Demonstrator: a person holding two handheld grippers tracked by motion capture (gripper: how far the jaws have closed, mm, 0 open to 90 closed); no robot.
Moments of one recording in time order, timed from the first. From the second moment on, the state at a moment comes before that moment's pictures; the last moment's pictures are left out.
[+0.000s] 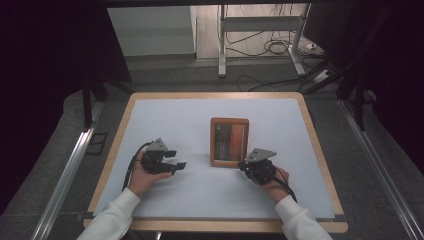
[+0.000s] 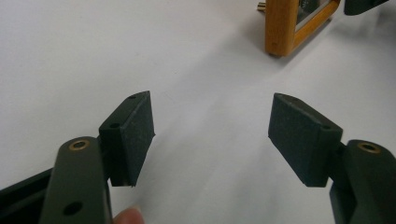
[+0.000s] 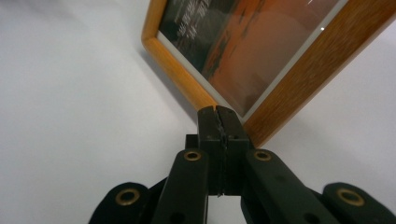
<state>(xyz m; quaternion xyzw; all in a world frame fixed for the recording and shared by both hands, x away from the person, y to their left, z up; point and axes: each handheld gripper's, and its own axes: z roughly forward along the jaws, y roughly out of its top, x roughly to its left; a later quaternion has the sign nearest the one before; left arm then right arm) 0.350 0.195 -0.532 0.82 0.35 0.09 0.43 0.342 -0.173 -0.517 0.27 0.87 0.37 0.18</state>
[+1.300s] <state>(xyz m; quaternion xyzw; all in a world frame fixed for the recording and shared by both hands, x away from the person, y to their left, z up) 0.325 0.191 -0.528 0.83 0.35 0.13 0.41 0.306 -0.298 -0.520 0.42 0.79 0.39 0.20</state>
